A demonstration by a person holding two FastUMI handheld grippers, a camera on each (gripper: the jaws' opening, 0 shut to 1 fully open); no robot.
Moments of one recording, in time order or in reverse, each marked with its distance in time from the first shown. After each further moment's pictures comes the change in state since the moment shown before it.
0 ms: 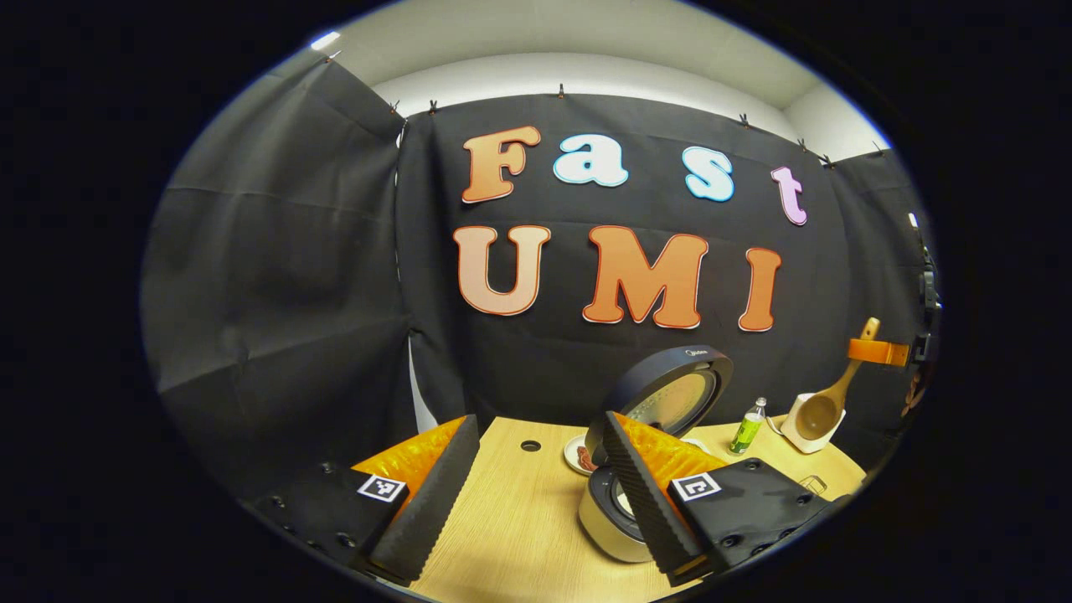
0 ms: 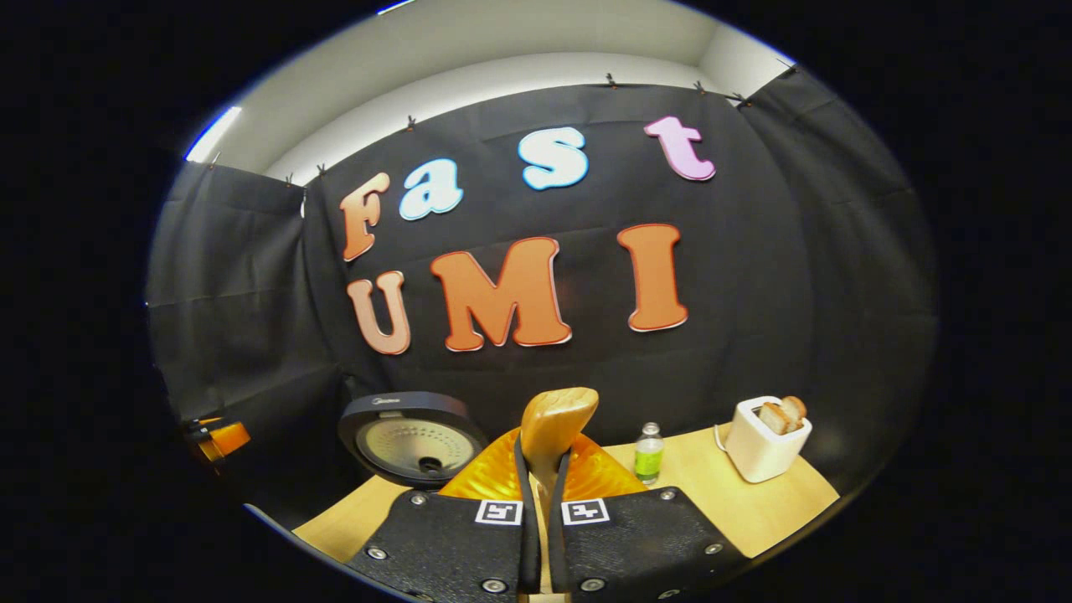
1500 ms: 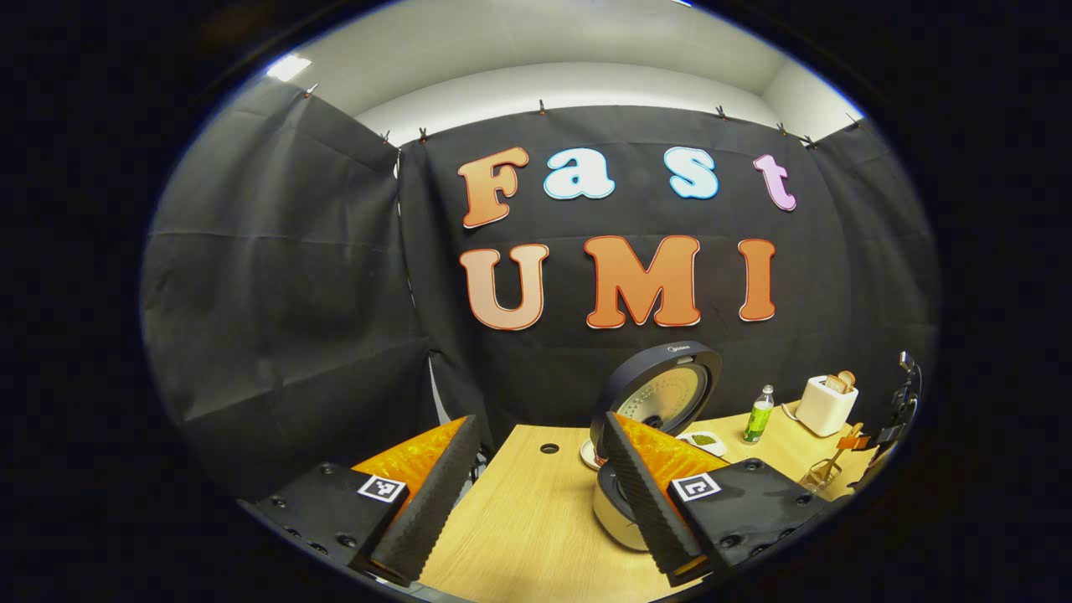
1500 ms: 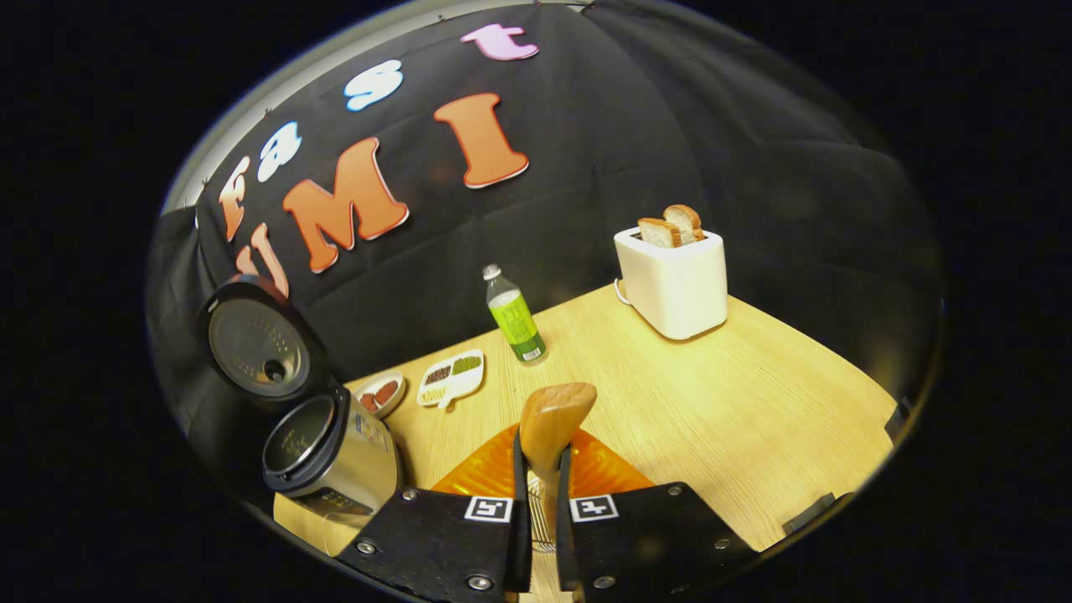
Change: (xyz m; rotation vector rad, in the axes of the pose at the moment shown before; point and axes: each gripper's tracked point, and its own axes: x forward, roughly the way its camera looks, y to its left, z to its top) left arm -0.057 -0.018 0.014 0.123 -0.040 0.055; right arm -0.004 -0.172 -0.232 0.279 0.321 -0.227
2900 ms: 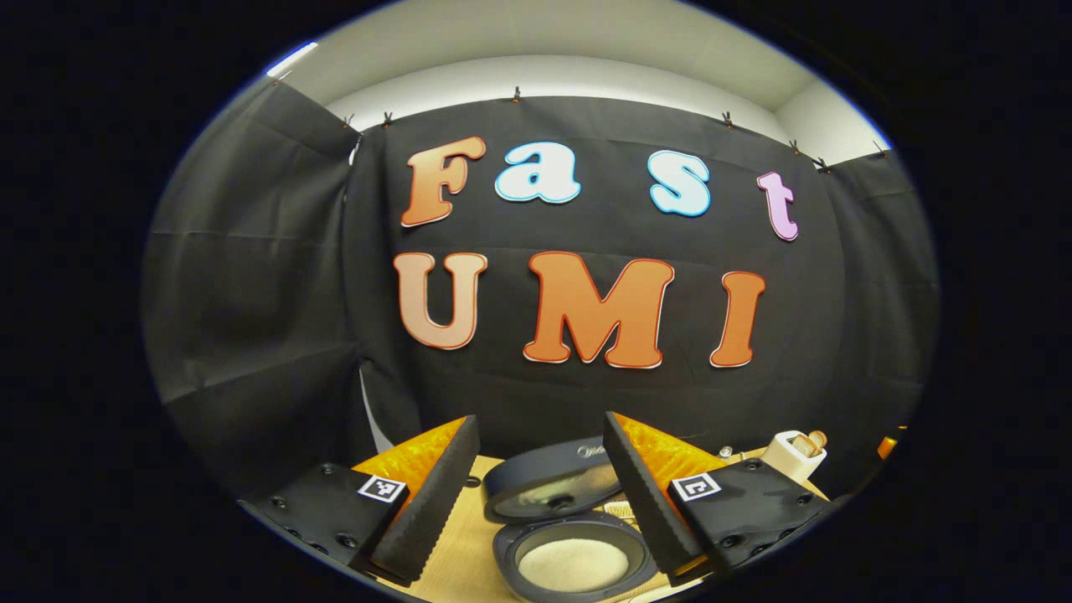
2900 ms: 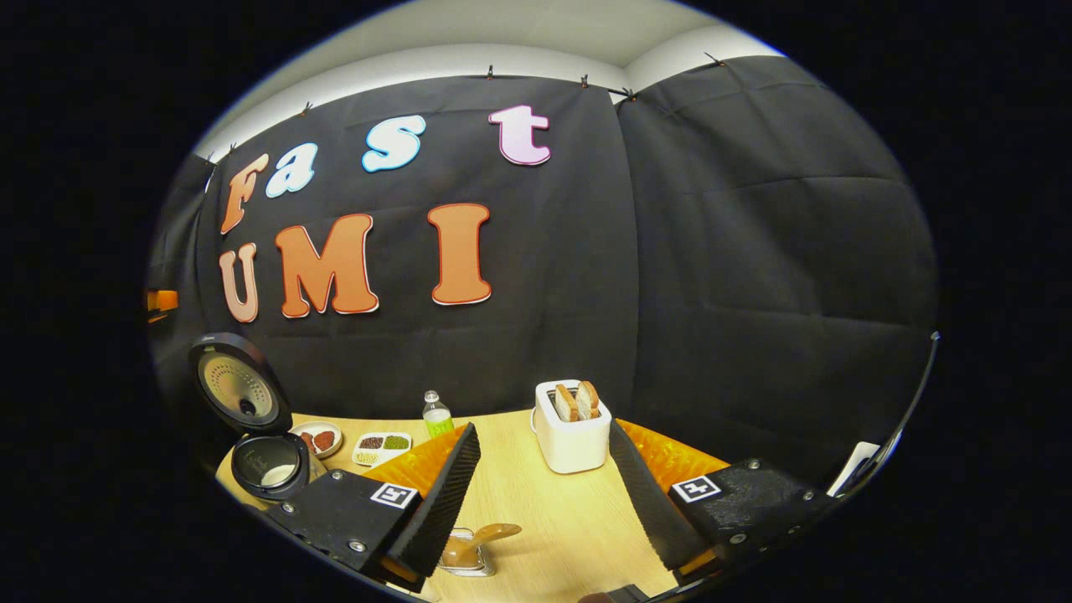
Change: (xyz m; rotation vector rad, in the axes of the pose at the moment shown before) left arm 0.170 -0.139 0.086 -0.123 0.019 -0.104; right arm -0.138 -0.033 0.199 -0.276 -0.314 -0.190
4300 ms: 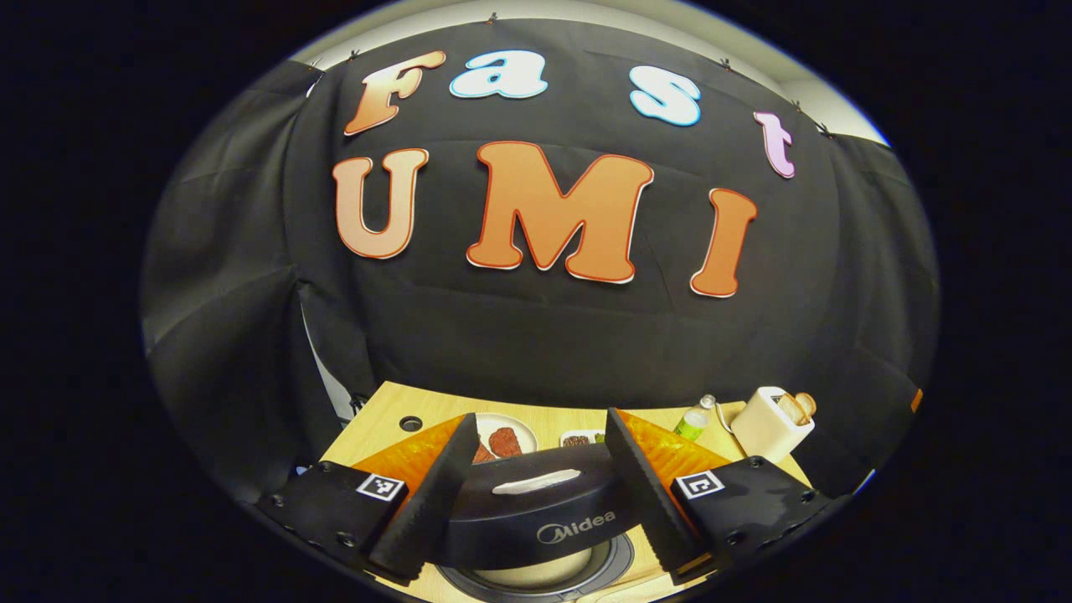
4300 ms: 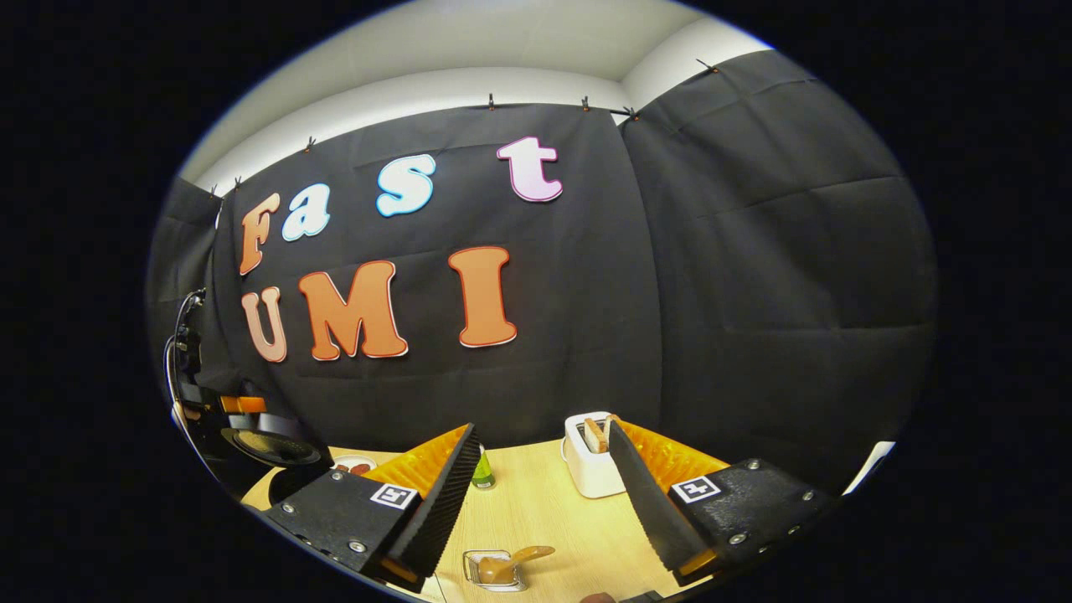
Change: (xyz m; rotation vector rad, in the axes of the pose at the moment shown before) left arm 0.031 -0.065 -0.138 -0.021 0.289 -0.107; right arm -0.006 0.020 0.042 0.056 -0.091 0.095
